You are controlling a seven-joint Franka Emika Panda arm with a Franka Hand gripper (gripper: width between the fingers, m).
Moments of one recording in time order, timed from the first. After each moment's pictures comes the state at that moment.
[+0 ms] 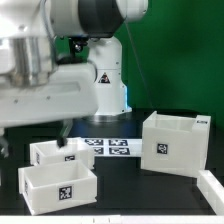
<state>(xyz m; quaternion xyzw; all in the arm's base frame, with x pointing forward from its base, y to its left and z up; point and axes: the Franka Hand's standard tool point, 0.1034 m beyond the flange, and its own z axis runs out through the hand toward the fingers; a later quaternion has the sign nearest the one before) 0.565 -0.134 0.088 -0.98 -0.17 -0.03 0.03</state>
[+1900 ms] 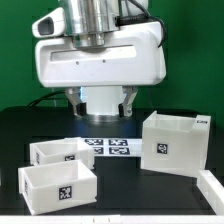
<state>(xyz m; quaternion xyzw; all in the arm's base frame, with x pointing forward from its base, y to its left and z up) 0.557 -0.031 0.139 -0.94 0.34 0.01 0.07</state>
